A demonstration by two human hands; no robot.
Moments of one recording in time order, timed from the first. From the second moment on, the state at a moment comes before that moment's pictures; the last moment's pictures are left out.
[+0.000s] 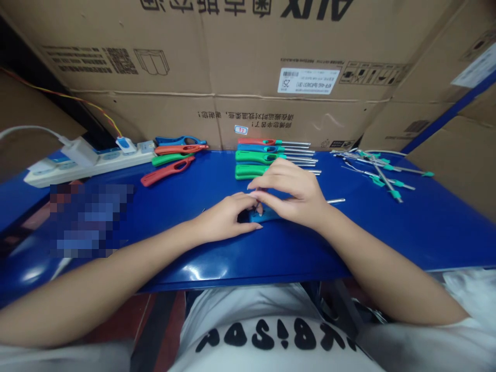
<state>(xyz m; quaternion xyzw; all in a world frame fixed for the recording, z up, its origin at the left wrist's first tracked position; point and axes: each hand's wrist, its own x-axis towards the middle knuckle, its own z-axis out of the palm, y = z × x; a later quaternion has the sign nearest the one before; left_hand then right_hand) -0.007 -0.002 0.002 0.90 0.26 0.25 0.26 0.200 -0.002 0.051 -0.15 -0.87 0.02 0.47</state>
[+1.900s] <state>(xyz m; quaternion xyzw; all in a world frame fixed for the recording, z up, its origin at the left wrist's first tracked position) -0.007 -0.004 0.004 0.90 0.27 0.24 0.25 0.194 -0.005 0.044 -0.21 -0.86 0.11 0.46</state>
